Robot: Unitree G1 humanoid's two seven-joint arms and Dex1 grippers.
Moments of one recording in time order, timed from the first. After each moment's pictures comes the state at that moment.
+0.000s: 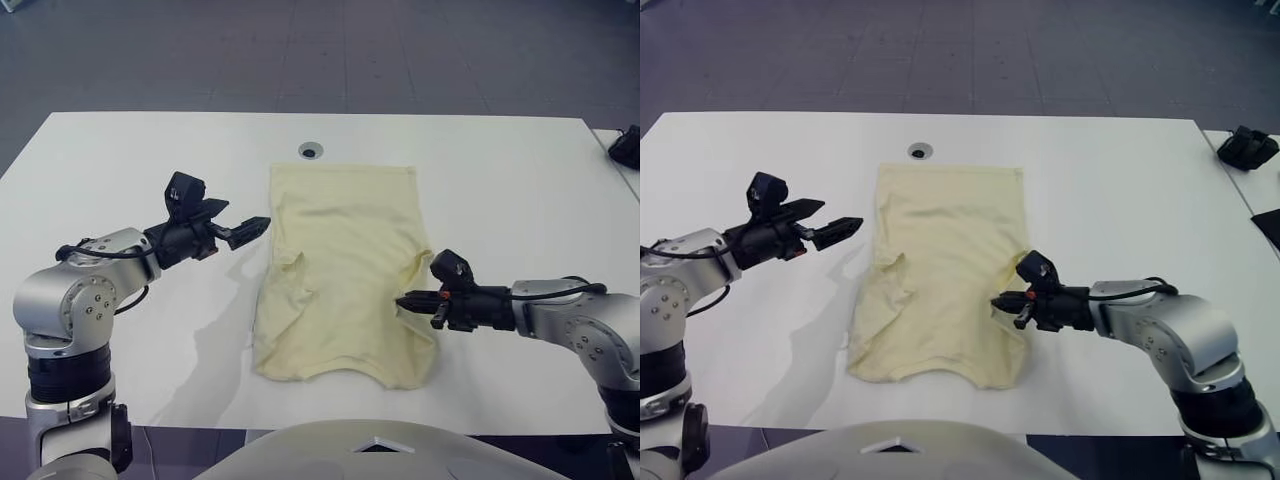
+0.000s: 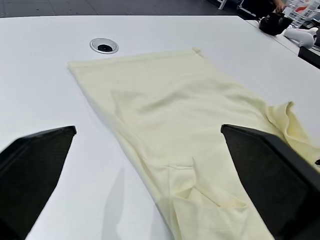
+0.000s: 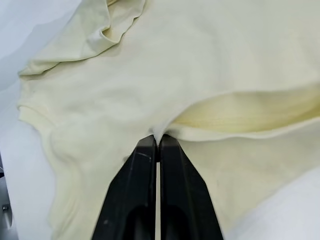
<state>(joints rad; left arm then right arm) -0.21 0.61 0.24 -0.41 -0.71 1.09 -0.49 -0.08 -0.77 0.05 -0.57 0.74 1.23 0.63</state>
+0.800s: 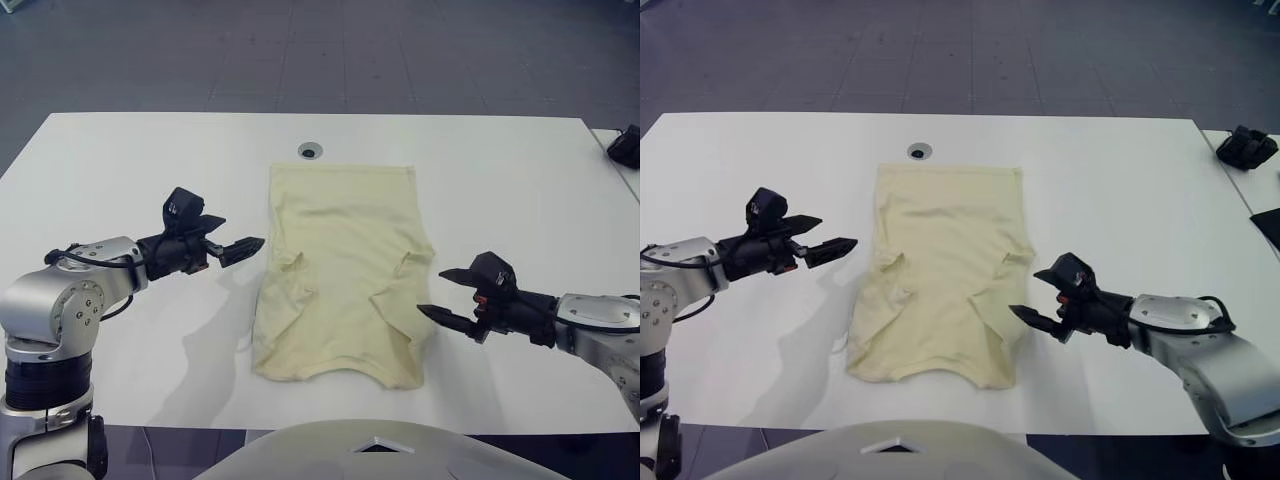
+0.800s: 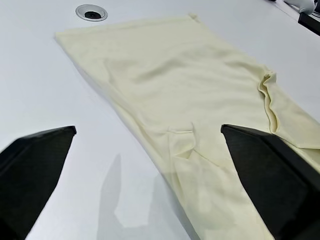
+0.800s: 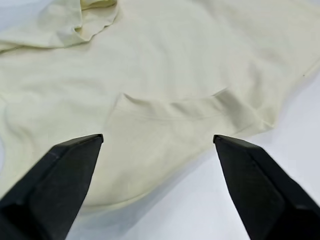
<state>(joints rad) -0.16 0.73 0.20 -0.39 -0.69 1.08 -0.60 0.21 -0.90 -0.09 -0.72 0.55 0.89 0.68</state>
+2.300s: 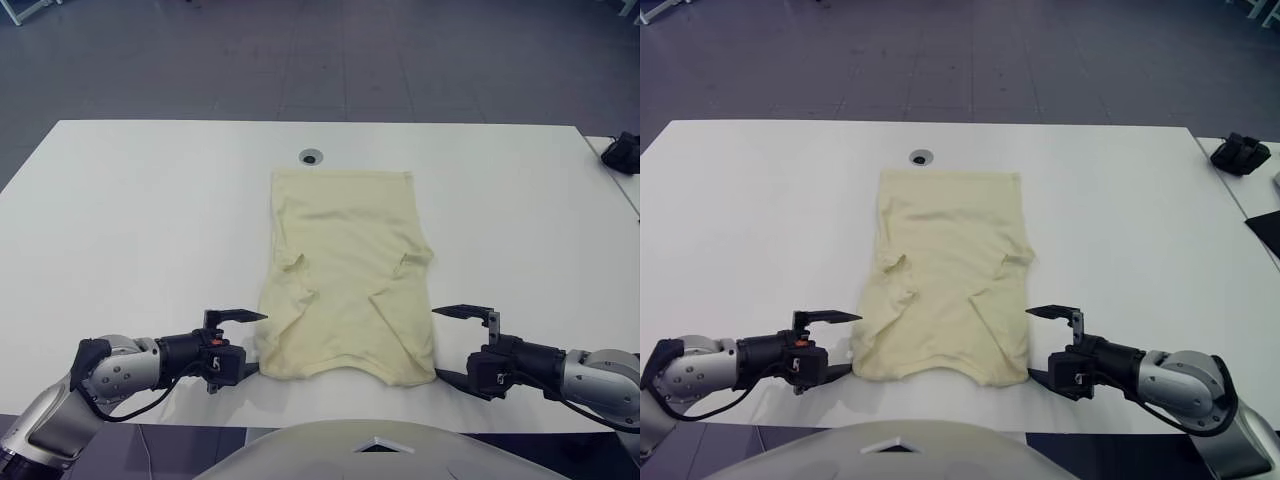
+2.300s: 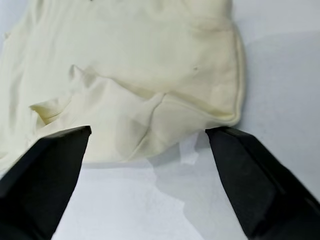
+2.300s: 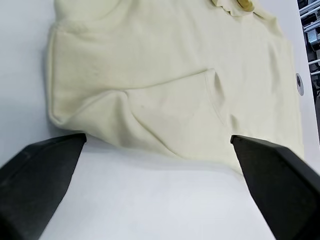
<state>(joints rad) 0.44 0.99 -0.11 -0.42 0.15 -0.31 -0.87 0.55 -0.93 -0.06 -0.43 -0.17 -0.37 0.84</state>
